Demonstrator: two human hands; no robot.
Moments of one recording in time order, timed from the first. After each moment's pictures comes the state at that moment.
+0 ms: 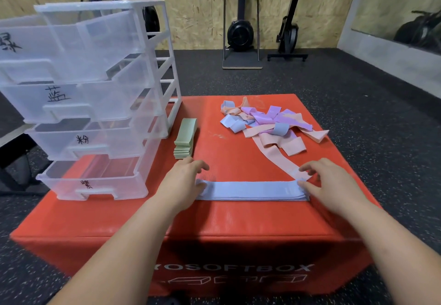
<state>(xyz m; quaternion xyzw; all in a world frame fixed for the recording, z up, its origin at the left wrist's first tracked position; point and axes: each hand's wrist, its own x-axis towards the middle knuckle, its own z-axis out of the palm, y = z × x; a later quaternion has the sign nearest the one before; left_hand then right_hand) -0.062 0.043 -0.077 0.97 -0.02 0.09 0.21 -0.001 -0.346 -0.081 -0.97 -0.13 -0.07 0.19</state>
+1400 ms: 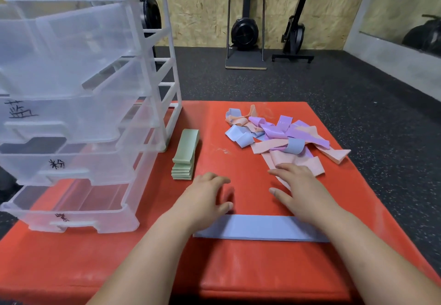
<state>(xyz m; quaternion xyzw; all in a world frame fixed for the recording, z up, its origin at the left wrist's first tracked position) 0.005 0.029 -0.094 0.97 -0.07 0.03 0.22 0.073 -0.251 -0.084 -0.96 -0.22 -0.02 0.15</state>
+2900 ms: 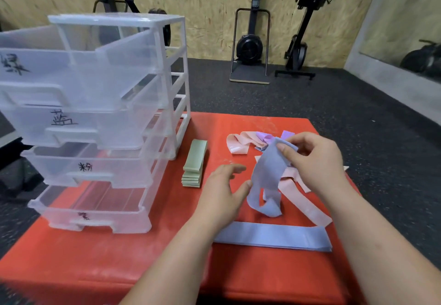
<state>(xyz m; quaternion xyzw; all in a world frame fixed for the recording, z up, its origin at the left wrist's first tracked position) -0.010 -0.007 -0.049 0.87 0.00 0.17 0.47 0.062 -0.215 0.030 -0.84 -0.13 -0.17 0.49</state>
